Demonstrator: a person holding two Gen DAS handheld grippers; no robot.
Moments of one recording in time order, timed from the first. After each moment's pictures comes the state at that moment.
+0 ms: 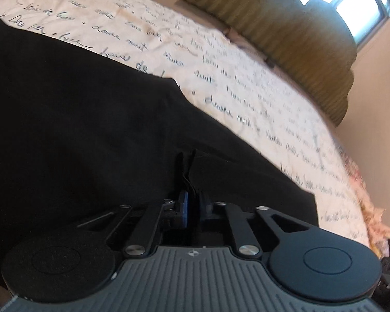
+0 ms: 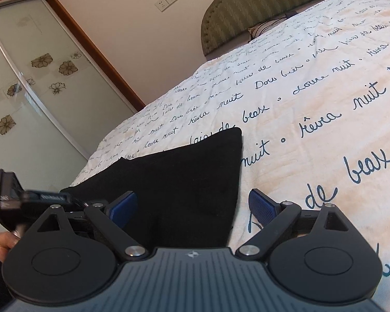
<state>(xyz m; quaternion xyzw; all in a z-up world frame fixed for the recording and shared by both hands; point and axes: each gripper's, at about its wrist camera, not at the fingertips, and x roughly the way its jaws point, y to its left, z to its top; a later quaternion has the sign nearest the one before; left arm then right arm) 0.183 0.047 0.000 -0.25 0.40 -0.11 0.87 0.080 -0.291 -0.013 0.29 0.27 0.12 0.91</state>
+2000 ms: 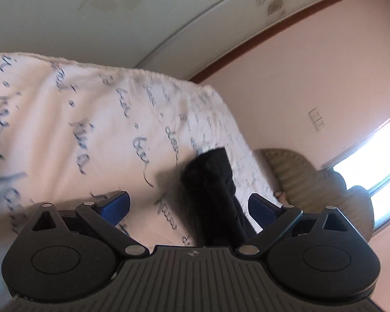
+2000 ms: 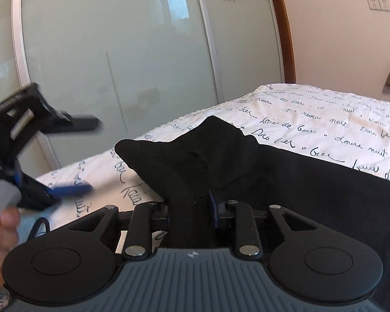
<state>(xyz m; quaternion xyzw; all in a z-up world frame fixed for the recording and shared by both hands) 0.034 0.294 0.011 -0.47 0.19 0.12 0.85 0.211 0.105 0.007 0.01 0.24 0.39 0.89</state>
